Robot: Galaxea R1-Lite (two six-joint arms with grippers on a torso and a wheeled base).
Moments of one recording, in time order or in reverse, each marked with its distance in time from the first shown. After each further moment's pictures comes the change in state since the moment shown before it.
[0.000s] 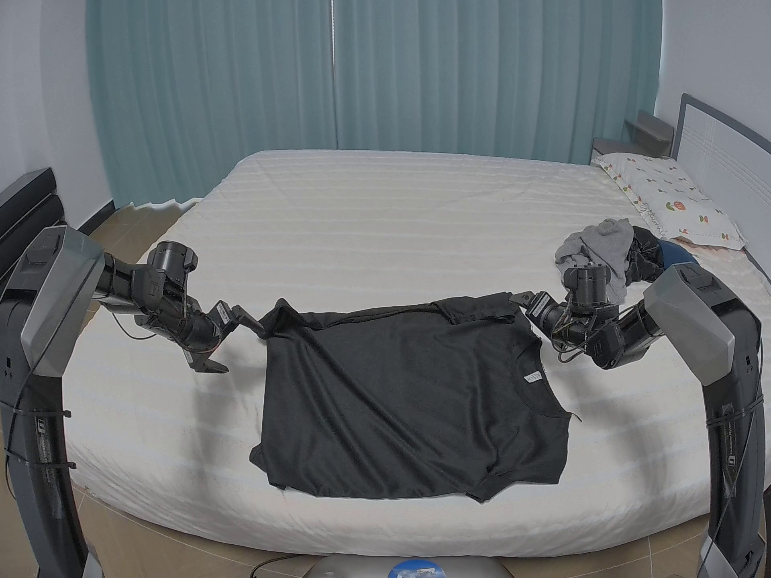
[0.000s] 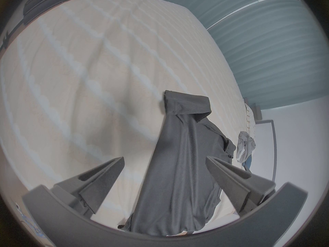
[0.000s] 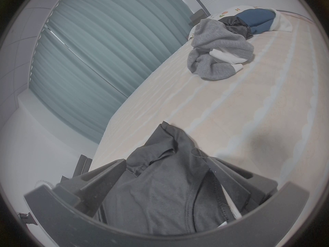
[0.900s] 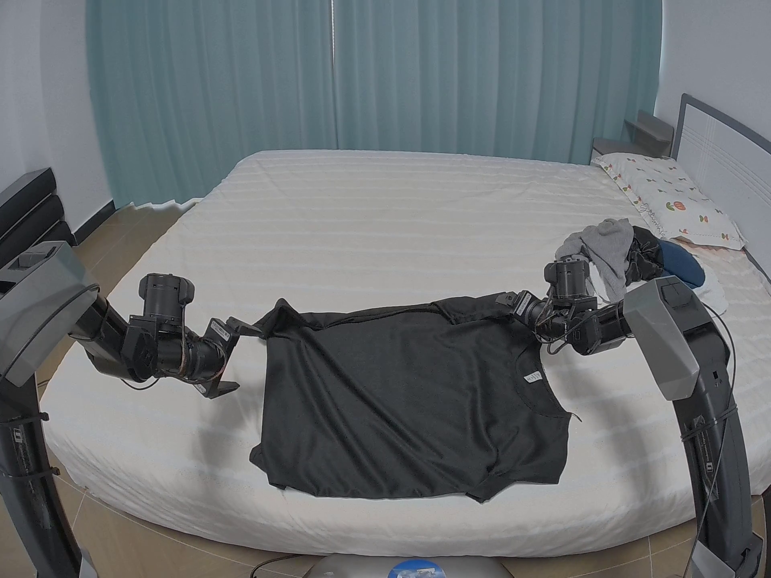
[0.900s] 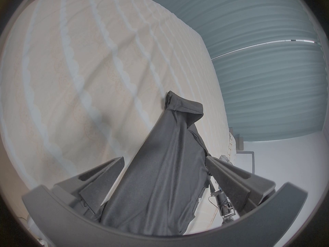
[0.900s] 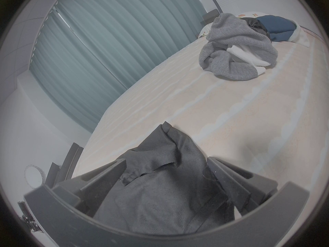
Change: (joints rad) left arm -0.058 -0.147 0.532 -0.630 0.092 -0.369; right arm 0.003 0.194 -0.386 0.236 -0.014 -0.123
